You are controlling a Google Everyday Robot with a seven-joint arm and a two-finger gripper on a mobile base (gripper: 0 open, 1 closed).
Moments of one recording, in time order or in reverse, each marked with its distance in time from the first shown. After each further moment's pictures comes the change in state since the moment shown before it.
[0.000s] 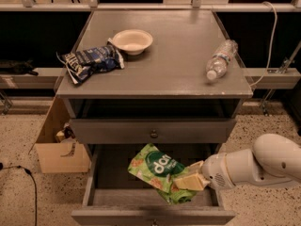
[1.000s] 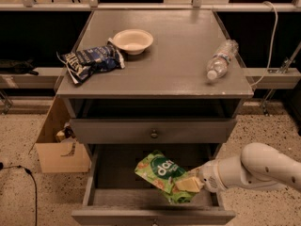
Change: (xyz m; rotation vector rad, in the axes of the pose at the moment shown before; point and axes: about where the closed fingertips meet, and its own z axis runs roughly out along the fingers) arm 0.046 -0.056 0.038 0.073 0.053 0.090
